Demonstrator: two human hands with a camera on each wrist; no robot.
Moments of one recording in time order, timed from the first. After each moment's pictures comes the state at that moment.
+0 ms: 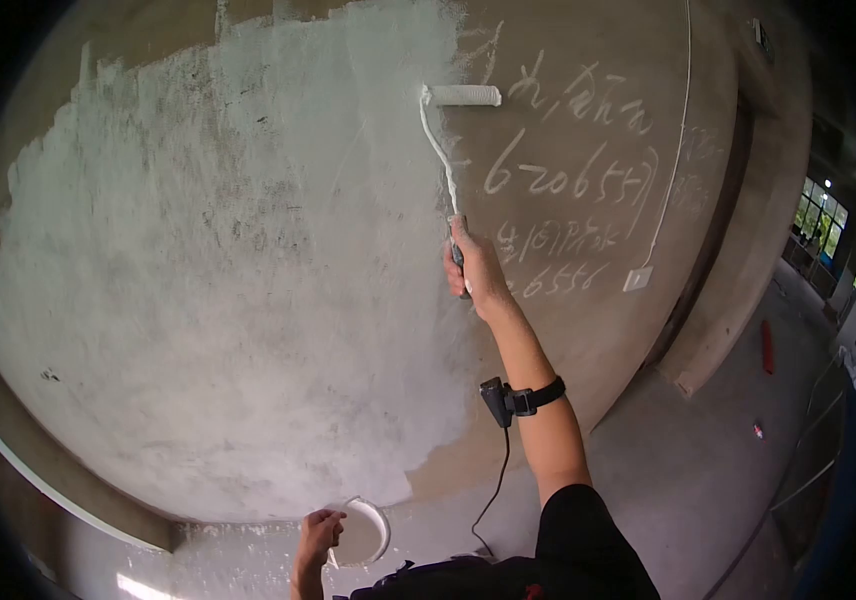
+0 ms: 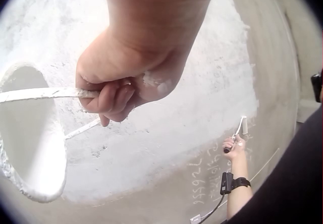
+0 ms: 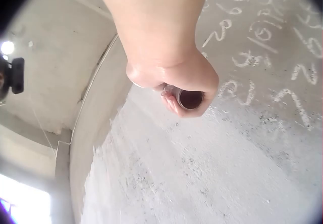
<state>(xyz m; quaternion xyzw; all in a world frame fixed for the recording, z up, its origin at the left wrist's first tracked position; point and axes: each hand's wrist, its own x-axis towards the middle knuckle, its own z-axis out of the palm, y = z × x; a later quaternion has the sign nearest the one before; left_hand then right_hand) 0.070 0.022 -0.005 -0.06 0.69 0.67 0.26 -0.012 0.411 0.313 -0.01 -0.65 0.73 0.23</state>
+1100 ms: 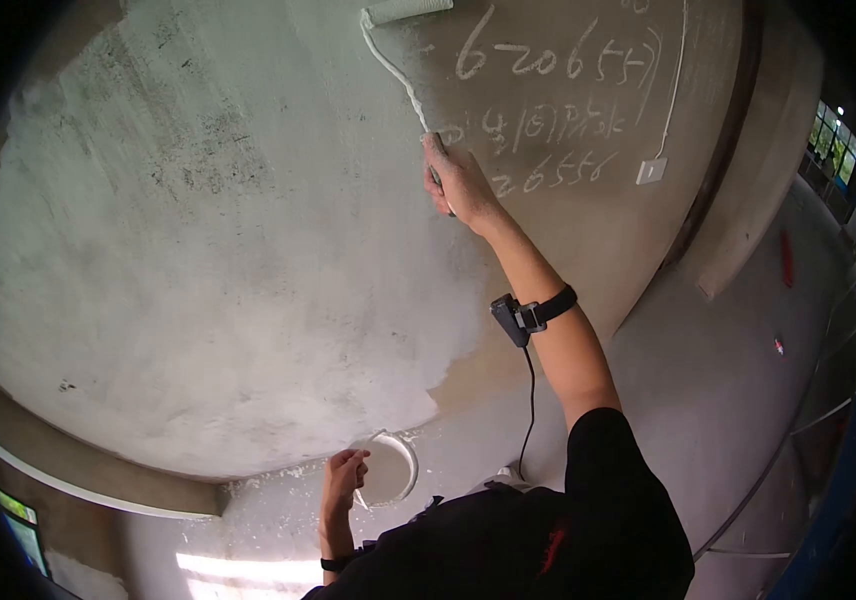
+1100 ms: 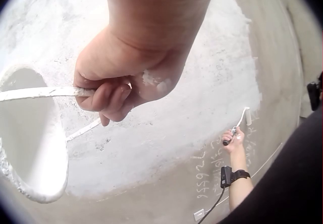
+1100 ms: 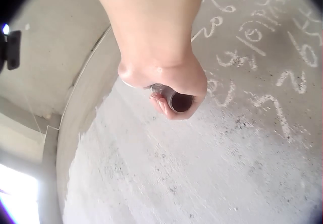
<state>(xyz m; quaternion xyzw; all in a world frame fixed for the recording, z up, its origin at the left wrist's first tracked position) 0.073 0.041 0.002 -0.06 0.71 0.65 0.27 -0.026 0.428 0.270 0.04 -0.69 0.68 0.23</state>
